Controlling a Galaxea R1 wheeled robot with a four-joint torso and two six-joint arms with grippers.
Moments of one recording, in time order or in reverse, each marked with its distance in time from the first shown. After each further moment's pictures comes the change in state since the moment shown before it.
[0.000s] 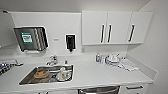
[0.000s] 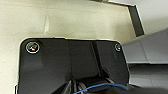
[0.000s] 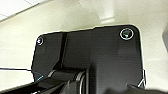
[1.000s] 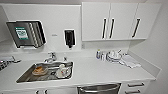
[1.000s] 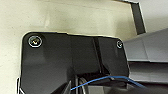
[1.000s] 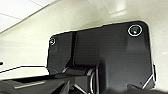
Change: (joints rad) left arm 0.010 -0.042 0.052 0.000 -0.027 0.001; right arm 0.012 -0.197 0.314 0.022 0.001 0.007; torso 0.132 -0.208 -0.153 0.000
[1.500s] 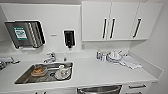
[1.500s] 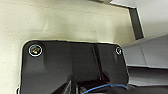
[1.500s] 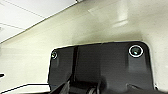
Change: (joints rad) left arm -0.006 -0.055 0.079 0.000 -0.011 0.000; right arm 0.064 -0.049 0.066 0.025 -0.001 0.003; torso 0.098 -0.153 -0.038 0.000
